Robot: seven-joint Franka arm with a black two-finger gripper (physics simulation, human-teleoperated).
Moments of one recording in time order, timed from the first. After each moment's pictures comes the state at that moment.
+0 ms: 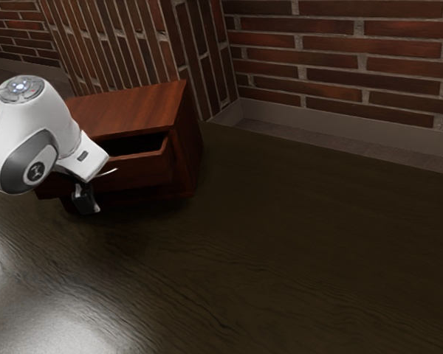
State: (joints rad) arm -0.19 -0.15 0.57 -2.04 0.38 2.28 0.94
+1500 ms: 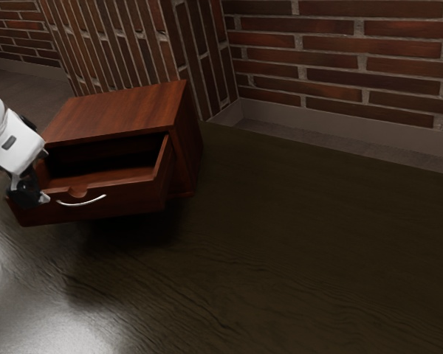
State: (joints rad) arm 0.11 -0.57 0.20 -2.19 0.41 2.11 0.94
